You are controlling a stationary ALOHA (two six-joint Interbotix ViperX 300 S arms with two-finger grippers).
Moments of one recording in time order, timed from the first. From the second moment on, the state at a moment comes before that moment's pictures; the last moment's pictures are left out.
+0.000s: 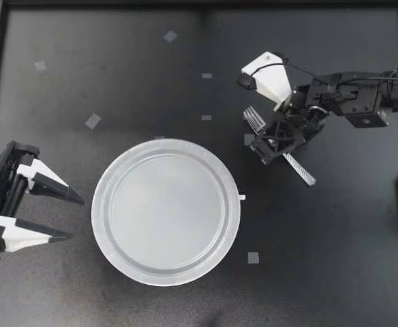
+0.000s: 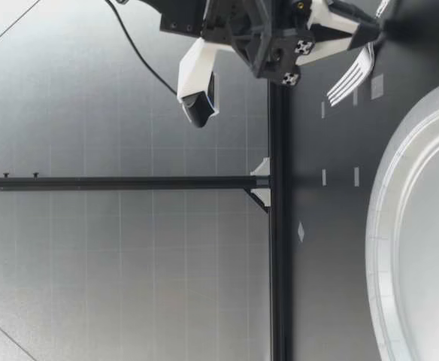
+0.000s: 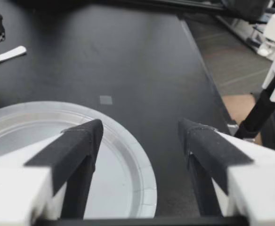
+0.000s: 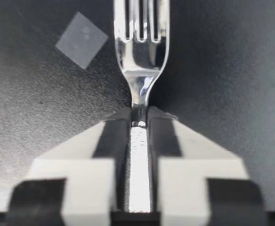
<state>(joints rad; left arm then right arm) -0.25 -0.84 1.20 -0.09 -0.12 -0.14 -0.34 0.14 0.62 -0.01 0.65 0.54</state>
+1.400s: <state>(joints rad) -0.07 -0.34 1.01 -0.11 -0.83 -0.06 0.00 -0.10 0.46 -0.01 -0.46 0.06</state>
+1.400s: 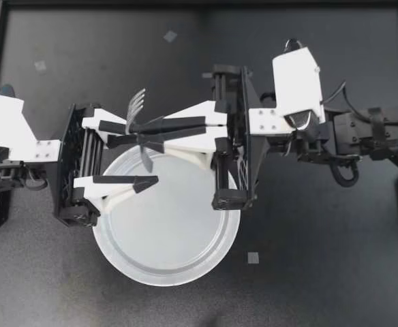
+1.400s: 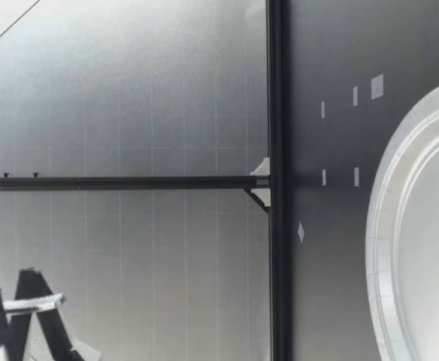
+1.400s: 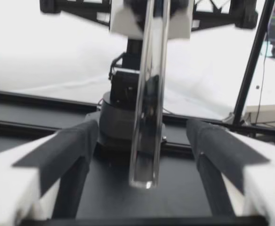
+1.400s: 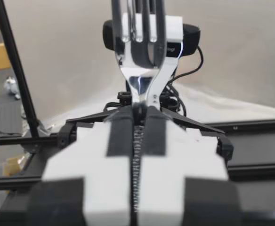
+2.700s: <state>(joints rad) -0.07 -0.41 1.05 -0.09 -0.78 -0.10 0.00 -0.09 0.46 -0.02 -0.49 0.06</state>
